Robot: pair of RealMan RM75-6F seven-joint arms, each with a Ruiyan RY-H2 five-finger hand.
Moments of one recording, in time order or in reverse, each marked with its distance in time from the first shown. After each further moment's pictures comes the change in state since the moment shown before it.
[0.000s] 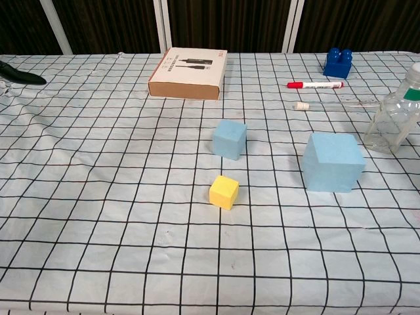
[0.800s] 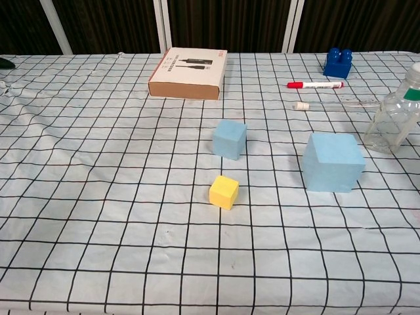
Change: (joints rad) left arm 0.058 0.046 0.037 -0.028 0.020 0.136 0.036; right arm -0.019 0.088 -0.018 -0.107 0.019 0.010 -0.046
